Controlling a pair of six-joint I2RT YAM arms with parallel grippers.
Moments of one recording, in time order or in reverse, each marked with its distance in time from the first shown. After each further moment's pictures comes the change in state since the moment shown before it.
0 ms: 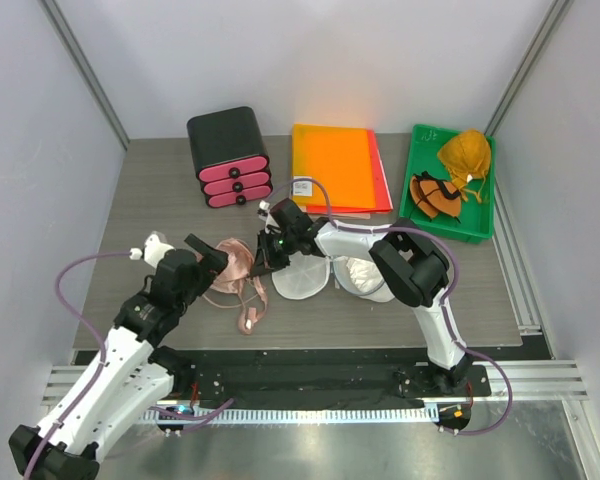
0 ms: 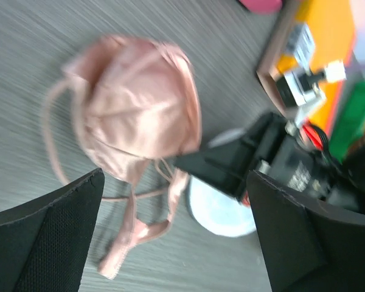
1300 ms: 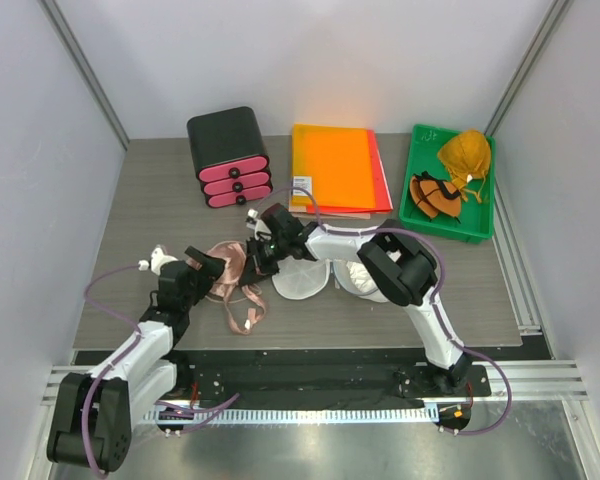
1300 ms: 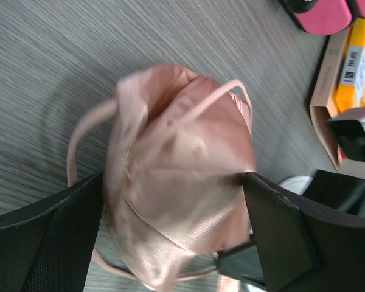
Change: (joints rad) left arm 0.314 0.262 -0.399 0.756 0.240 0.147; right arm 0.026 0.064 0.054 0.031 -0.158 0.059
